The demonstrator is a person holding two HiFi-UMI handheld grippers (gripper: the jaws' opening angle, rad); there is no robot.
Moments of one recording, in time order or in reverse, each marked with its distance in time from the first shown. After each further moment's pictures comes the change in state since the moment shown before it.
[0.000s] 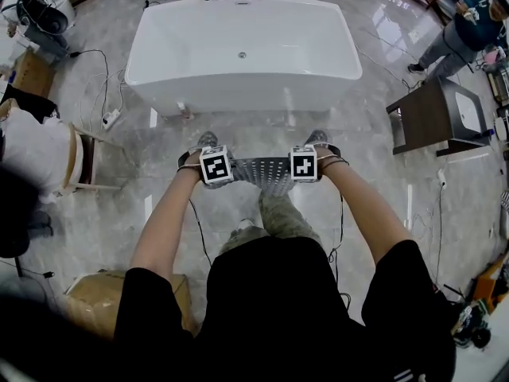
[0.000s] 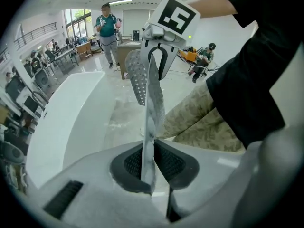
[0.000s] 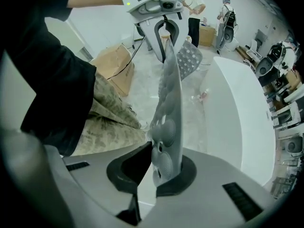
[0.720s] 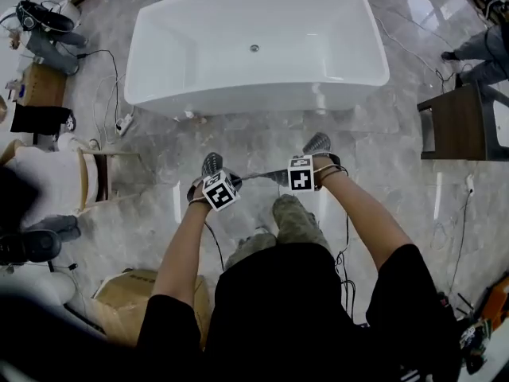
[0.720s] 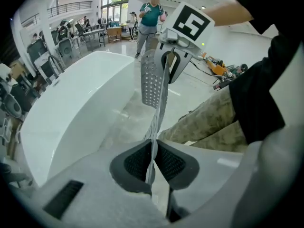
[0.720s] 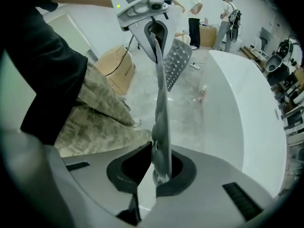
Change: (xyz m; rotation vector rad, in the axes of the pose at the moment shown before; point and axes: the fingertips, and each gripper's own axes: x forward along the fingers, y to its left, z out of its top) left arm 0.067 0.145 0.016 -0.347 0.010 0.061; right arm 0.052 -0.167 -0.068 -0.056 -0.055 0.064
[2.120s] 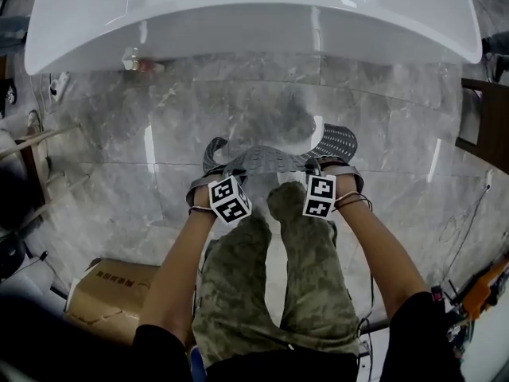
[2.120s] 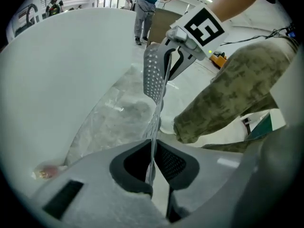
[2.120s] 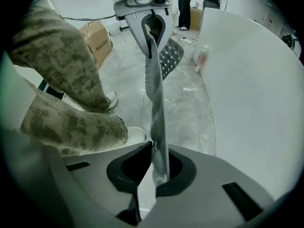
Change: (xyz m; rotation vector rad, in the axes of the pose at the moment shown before) left arm 0.403 0.078 -0.117 0.028 0.032 -0.050; right arm 0.411 -0.081 -0.113 0.092 0.091 -0.131
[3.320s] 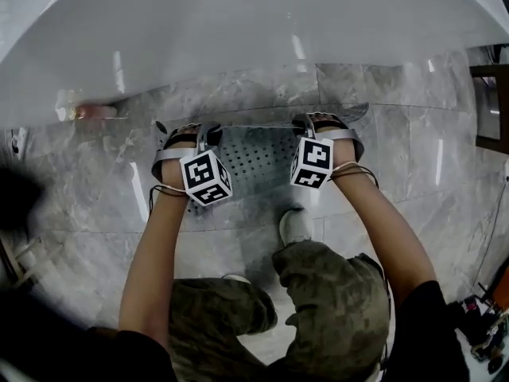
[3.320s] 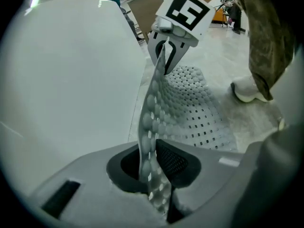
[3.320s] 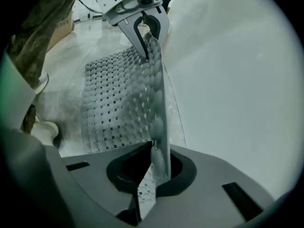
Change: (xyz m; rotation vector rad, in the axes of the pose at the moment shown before) left arm 0.170 0.264 0.030 0.419 -0.043 0.509; right arm 0.195 -0.227 -0.043 0.131 -0.008 -0.449
